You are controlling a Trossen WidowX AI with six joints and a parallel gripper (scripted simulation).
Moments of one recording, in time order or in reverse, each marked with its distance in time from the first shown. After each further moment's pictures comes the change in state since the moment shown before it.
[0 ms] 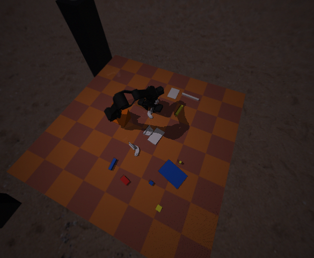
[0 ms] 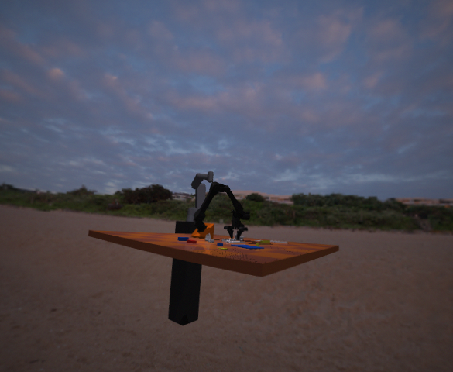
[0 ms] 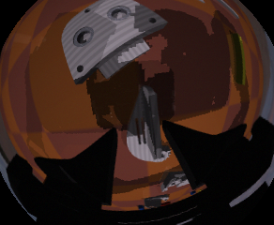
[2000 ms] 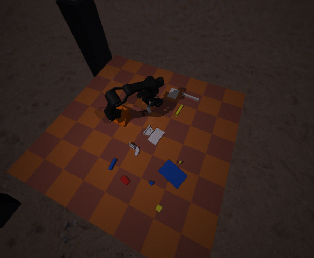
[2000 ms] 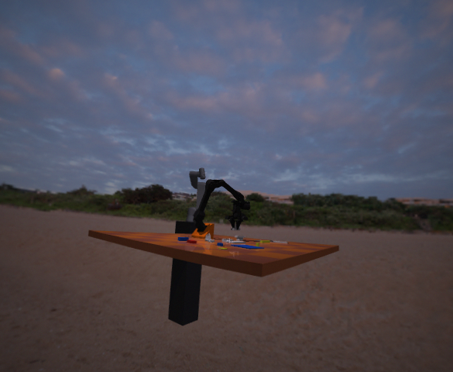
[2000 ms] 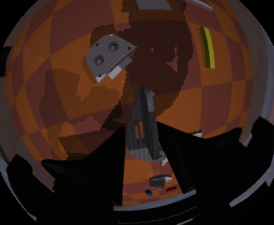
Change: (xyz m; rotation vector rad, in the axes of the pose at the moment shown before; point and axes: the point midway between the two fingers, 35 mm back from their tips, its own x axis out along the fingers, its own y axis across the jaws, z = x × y) arm -0.079 -0.003 -0.004 0.113 -0.003 0.001
